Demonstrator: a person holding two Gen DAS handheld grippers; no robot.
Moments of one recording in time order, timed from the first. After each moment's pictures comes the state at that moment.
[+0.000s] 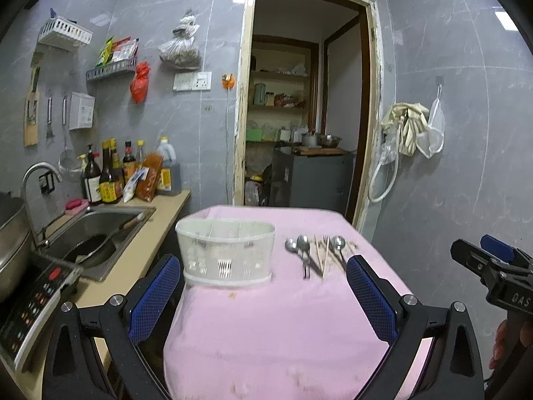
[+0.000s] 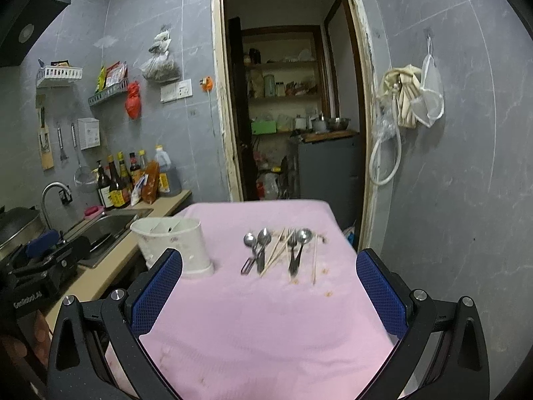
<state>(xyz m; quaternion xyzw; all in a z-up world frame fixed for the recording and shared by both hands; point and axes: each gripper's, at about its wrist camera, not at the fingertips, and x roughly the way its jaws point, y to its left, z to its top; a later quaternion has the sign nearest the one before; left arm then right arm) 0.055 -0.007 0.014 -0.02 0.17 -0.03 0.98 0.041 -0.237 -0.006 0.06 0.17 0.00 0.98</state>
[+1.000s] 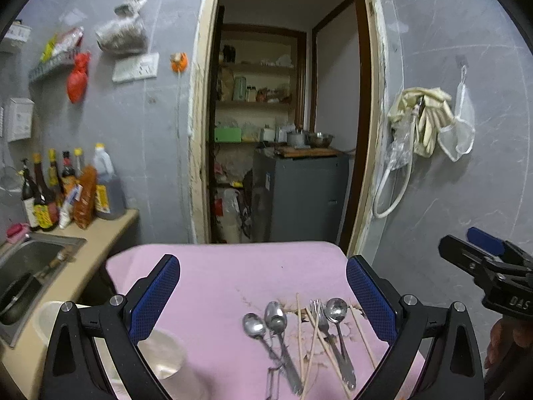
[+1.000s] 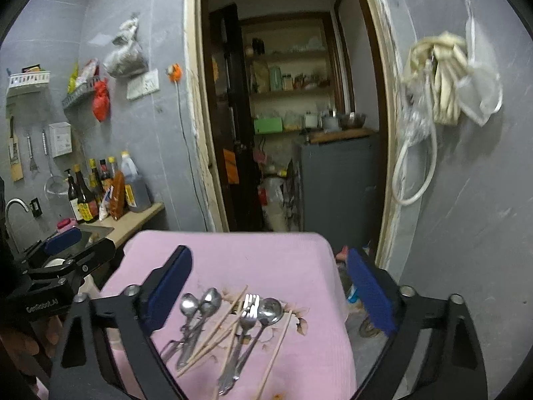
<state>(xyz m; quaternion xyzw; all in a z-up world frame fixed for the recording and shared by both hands) 0.319 -0.115 -0.017 -0.02 0.18 -0.06 0.98 0.325 -0.342 -0.043 0.06 0.19 0.05 0.98</state>
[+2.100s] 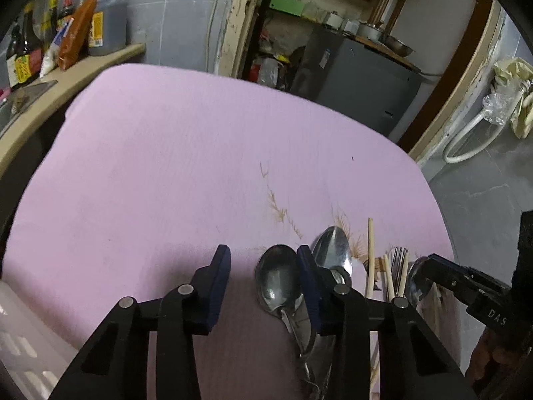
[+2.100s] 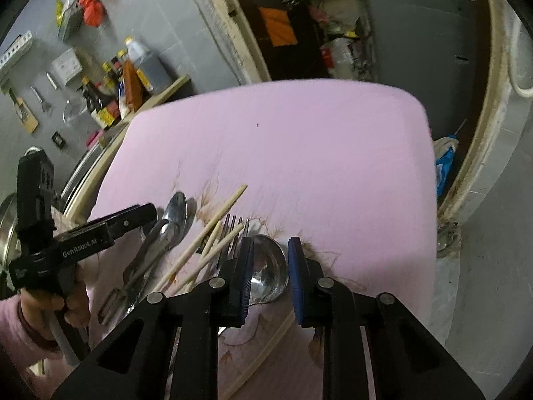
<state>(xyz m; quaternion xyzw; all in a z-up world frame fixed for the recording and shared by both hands) 0.469 -0.095 -0.177 -0.15 0.44 0.00 0.88 0.493 -0.331 -0.224 0.08 0.46 0.24 0.85</state>
